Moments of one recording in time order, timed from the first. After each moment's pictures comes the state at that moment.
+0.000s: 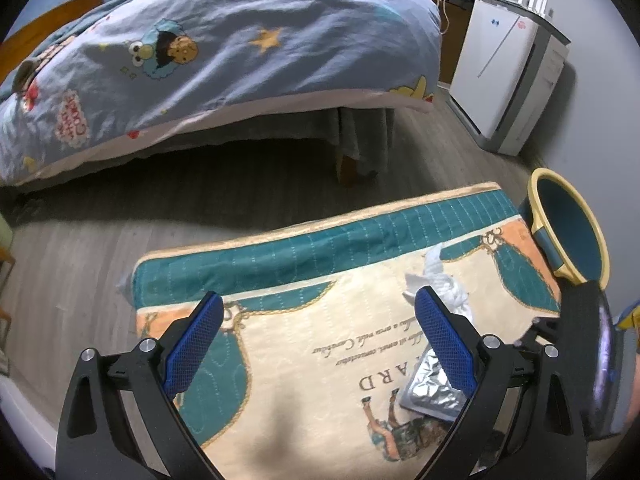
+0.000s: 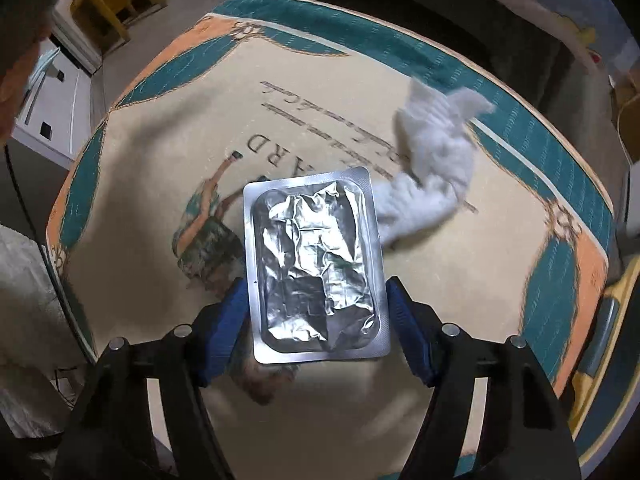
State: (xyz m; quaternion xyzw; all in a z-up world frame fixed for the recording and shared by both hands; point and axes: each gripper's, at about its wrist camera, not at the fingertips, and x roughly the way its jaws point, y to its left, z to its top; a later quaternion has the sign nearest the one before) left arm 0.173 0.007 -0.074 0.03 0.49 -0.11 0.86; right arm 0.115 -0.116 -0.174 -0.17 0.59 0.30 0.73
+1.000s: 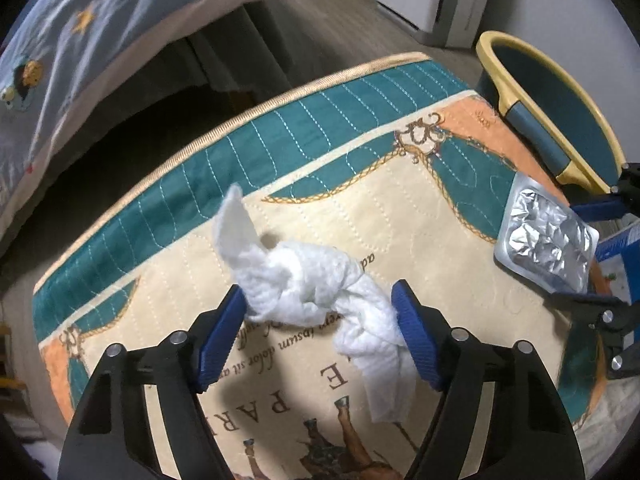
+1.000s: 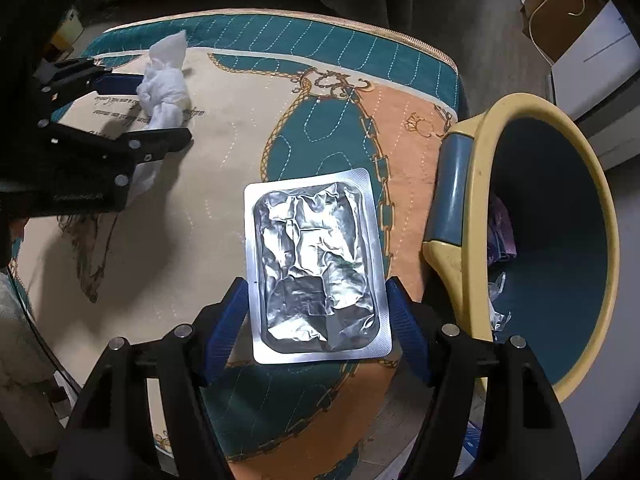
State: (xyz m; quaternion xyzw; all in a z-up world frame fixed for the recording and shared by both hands) left arm 0.173 -0.134 -0.170 0.15 0.56 -0.19 0.79; right arm 0.153 -0.240 -0.177 -0.12 0.62 0.15 0.76
